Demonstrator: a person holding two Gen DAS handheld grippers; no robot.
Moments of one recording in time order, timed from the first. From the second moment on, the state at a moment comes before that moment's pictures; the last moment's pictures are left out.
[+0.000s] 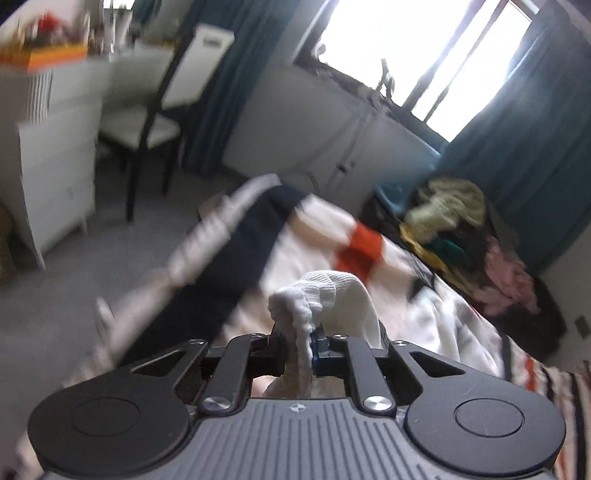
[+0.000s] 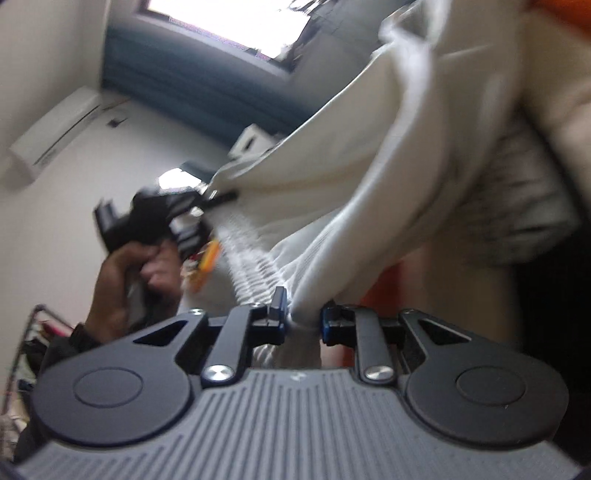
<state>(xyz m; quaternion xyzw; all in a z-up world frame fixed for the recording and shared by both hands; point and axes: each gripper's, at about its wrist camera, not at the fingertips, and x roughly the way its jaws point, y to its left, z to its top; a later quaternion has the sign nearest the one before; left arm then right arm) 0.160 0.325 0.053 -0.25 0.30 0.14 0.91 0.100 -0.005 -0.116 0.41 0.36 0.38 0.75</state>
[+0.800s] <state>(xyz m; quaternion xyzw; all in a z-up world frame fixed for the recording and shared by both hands) 0.321 0.458 -0.019 -0.15 0.39 0.23 0.88 0.198 0.207 -0.155 0.39 0.47 0.44 0.66</state>
